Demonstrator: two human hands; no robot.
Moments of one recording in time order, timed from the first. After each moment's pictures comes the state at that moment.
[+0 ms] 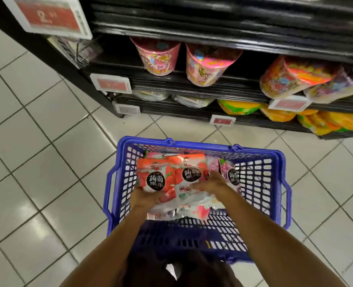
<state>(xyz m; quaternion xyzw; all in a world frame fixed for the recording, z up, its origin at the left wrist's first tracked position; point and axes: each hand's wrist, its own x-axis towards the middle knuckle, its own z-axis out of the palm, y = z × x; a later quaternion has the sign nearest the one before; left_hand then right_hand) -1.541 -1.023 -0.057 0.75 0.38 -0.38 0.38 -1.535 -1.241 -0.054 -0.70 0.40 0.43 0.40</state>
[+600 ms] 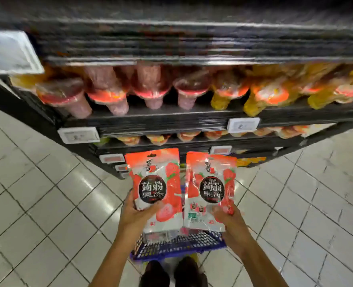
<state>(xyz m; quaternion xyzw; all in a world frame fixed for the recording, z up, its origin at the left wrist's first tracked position) -1.494 -1.038 0.397 0.69 0.14 -0.25 0.66 -1.603 -1.272 0.394 -0.48 0.41 0.08 0.77</state>
